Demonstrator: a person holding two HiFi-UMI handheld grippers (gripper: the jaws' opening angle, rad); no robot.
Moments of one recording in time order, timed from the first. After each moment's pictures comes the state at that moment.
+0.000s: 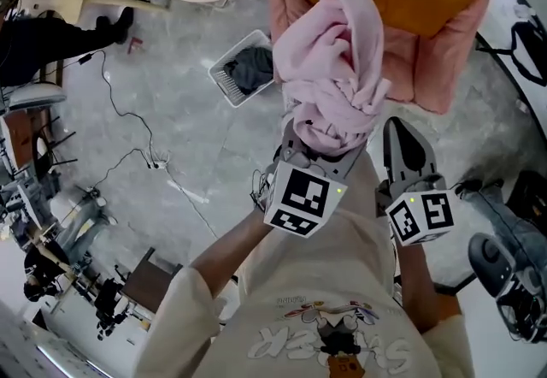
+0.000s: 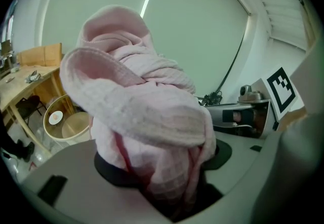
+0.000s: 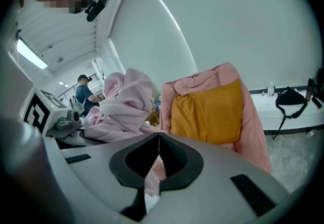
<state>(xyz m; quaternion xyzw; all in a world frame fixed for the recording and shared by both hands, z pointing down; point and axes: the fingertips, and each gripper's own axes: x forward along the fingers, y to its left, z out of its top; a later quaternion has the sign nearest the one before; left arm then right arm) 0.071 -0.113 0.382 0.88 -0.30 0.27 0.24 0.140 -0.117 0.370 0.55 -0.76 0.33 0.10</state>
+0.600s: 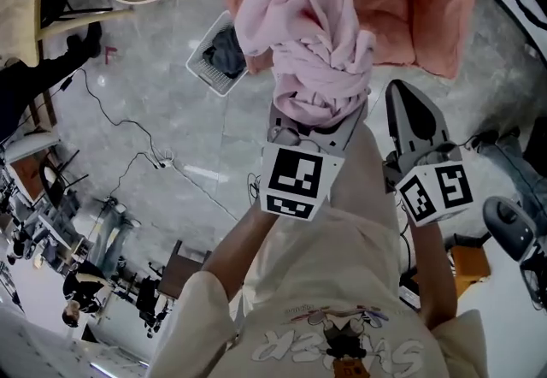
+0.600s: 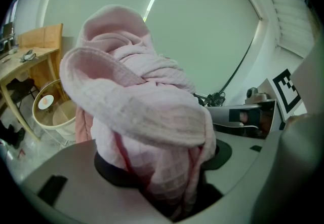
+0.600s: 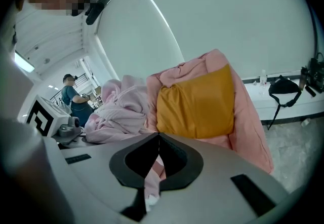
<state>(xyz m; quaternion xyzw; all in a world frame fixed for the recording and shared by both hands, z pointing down) 0.097 -0.164 0.475 0.87 -0.30 0.27 0.28 0.173 -0.159 0.457 0.57 -0.73 0.37 0.11</state>
